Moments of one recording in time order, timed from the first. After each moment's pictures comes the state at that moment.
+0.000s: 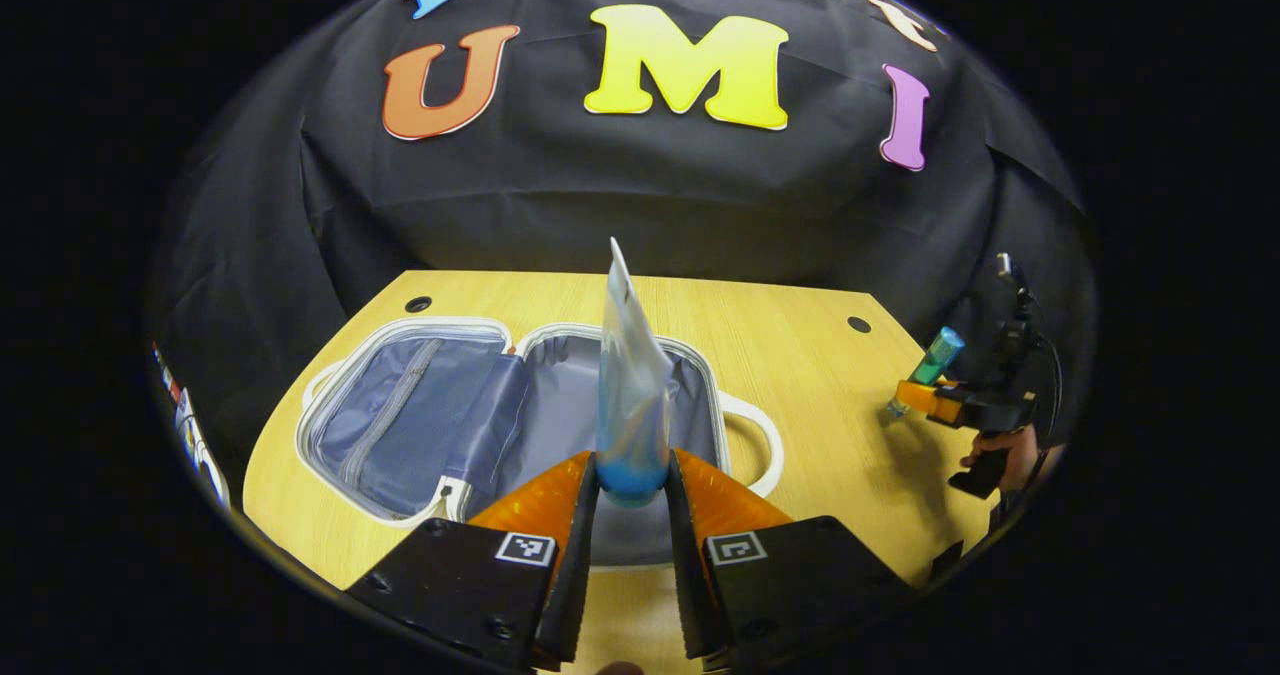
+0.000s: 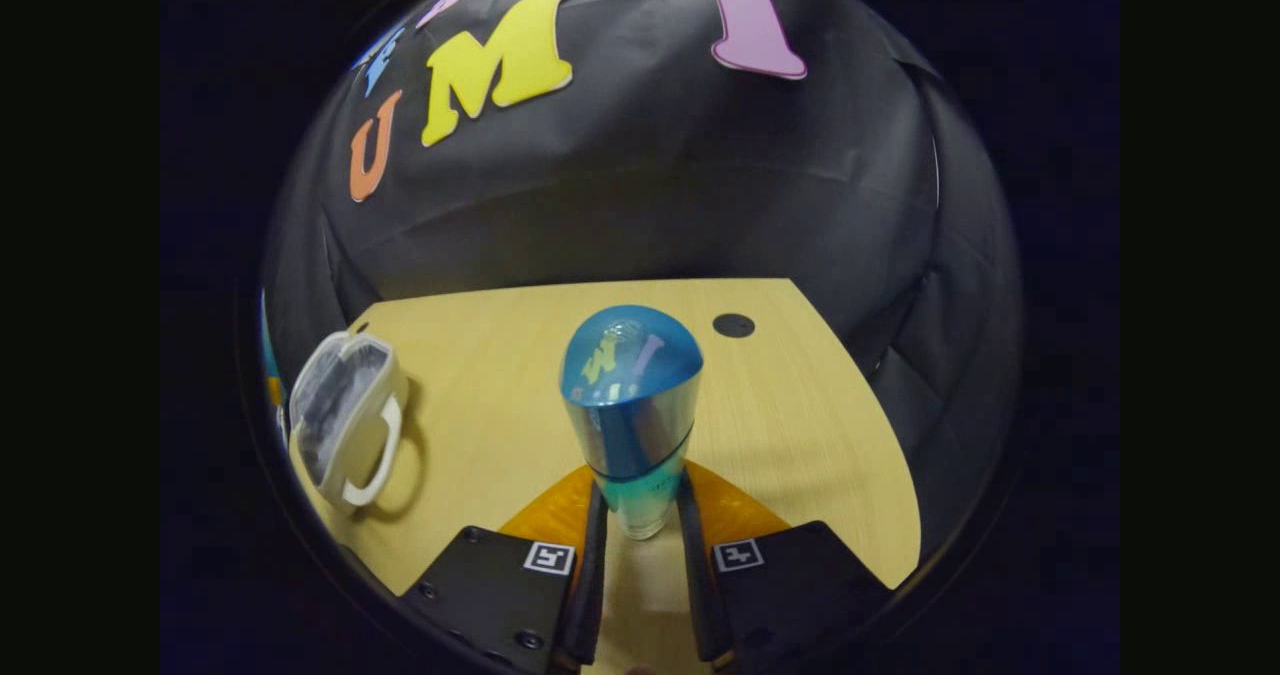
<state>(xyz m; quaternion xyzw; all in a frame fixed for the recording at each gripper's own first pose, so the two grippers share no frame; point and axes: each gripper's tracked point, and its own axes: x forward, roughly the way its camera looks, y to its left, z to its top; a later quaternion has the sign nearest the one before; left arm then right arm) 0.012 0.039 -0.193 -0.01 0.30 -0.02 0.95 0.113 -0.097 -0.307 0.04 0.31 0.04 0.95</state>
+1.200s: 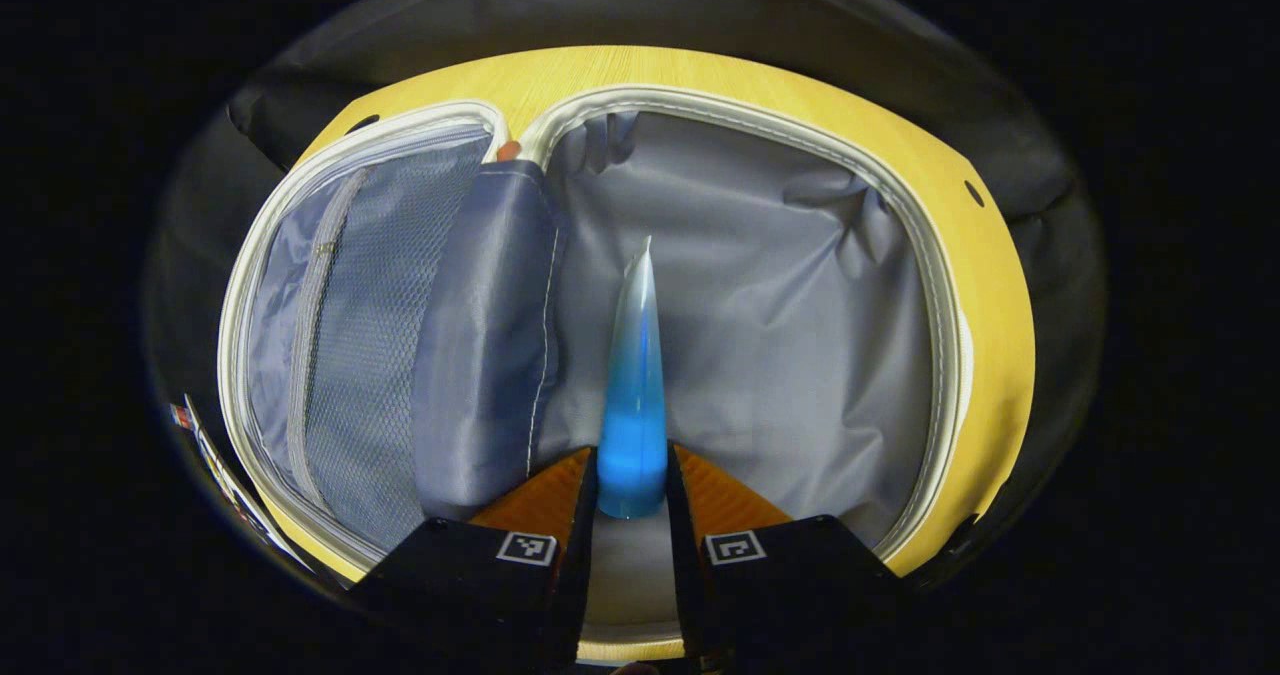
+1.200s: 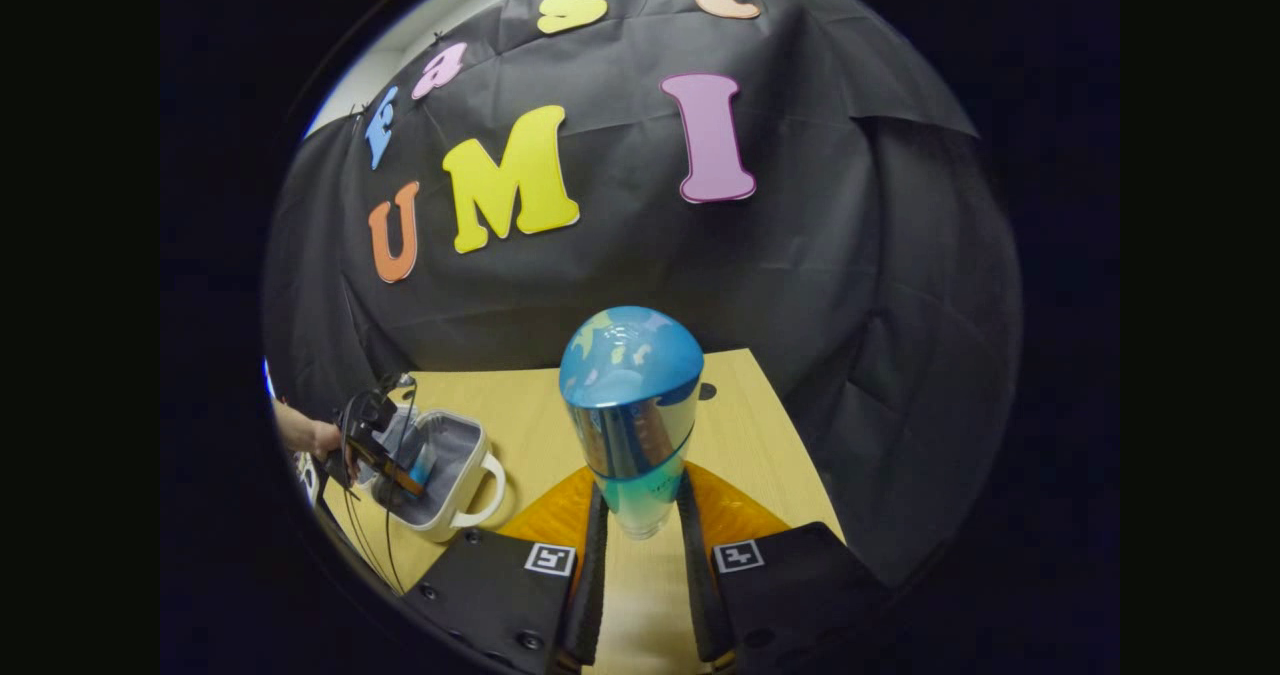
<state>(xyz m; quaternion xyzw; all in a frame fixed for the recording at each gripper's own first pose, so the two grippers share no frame) 0.042 0.113 -0.339 -0.01 0.62 0.00 0.78 -0.007 -0.115 -0.146 0.08 0.24 0.02 0.97</state>
